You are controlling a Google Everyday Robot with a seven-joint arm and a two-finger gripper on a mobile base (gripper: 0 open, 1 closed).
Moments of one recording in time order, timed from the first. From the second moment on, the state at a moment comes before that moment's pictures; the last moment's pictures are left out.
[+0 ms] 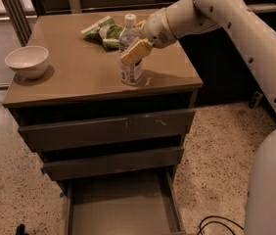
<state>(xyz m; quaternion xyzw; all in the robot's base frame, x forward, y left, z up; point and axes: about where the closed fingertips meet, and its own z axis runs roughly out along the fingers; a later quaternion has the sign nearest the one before) 0.691 0.018 0.912 -0.60 0.63 0.27 0.41</state>
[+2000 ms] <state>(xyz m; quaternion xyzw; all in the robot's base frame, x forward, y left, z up) 0.612 0.010 0.939 -0.63 0.61 0.28 0.39</state>
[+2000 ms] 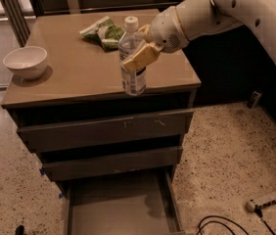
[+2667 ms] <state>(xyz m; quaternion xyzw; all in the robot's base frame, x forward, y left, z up) 0.552 -0.008 0.961 -0.62 0.62 0.32 0.37</state>
